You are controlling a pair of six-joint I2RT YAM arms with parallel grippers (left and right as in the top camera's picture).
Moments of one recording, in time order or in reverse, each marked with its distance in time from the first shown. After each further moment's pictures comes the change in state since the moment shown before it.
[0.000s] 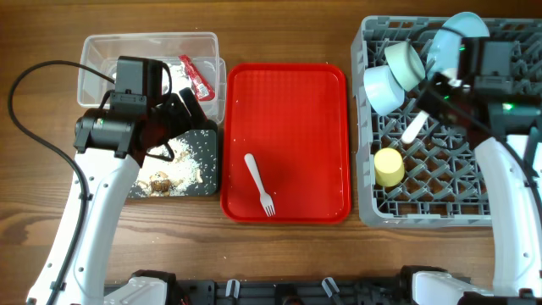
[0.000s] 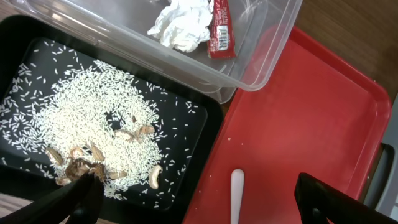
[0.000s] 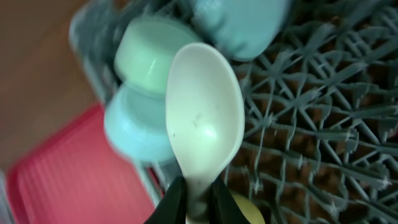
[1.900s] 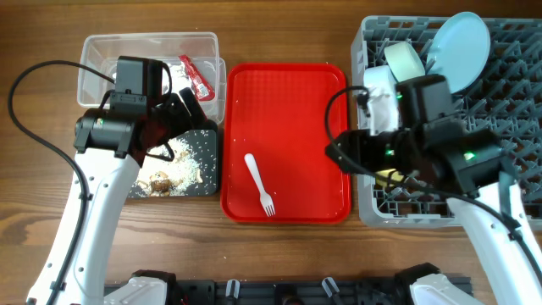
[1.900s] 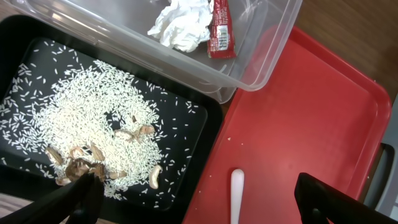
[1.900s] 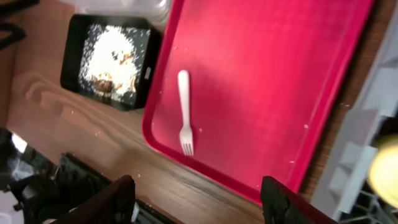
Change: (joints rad) left arm 0.000 0.000 0.000 0.000 0.000 0.000; right arm 0.401 -0.175 -0.072 -0.181 -0.491 -0.342
